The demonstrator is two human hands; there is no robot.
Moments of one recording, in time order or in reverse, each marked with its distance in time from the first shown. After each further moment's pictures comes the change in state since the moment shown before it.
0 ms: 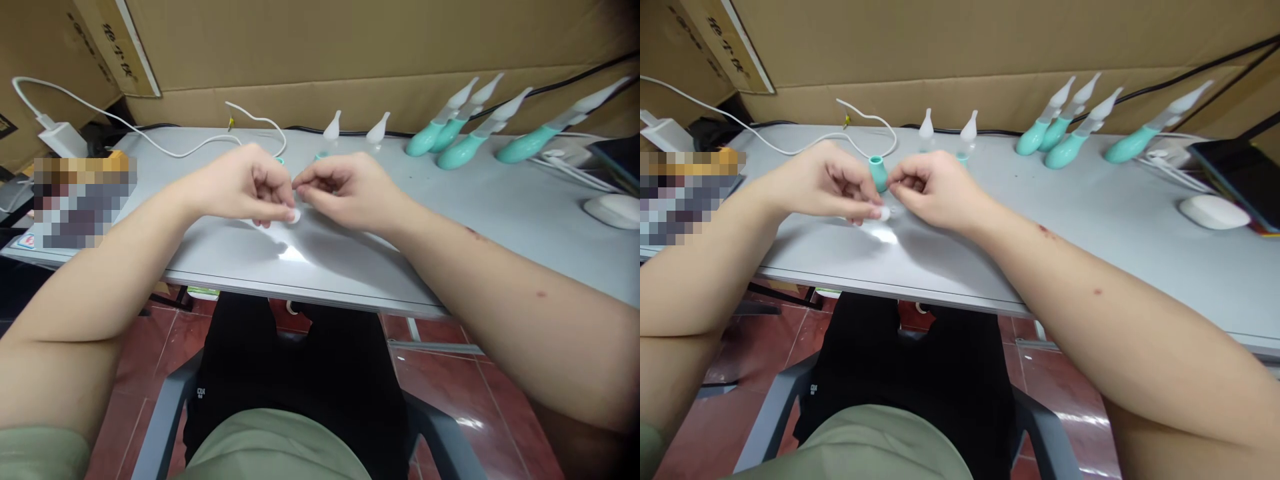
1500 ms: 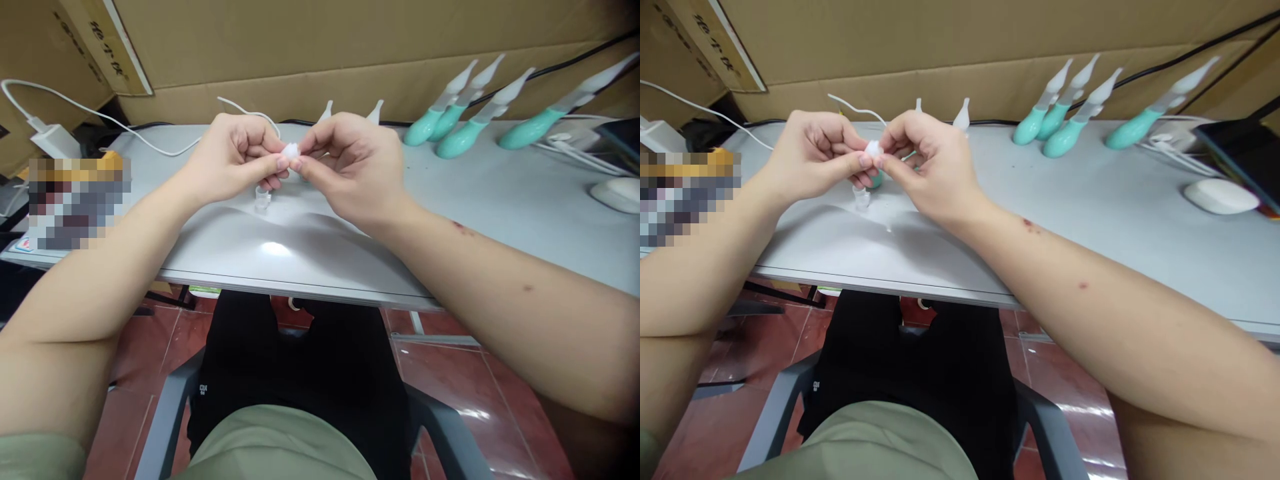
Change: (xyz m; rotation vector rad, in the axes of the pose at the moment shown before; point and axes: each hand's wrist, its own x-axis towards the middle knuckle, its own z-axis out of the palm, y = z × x) left_hand 0.014 -0.015 0.009 -0.136 0.461 0.026; right_hand 0.008 0.018 0.022 0.181 0.364 -0.305
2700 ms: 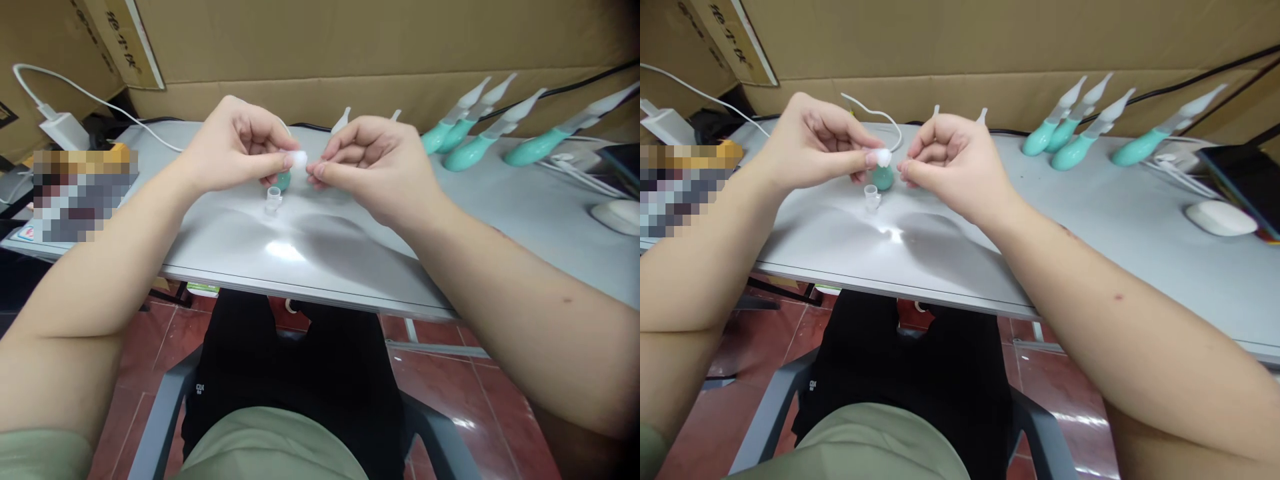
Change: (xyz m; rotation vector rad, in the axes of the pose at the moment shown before) left_hand -0.001 0.021 -0.013 0.115 0.009 -0.006; right_hand 0.007 -0.019 -0.017 0.102 -0.087 0.349
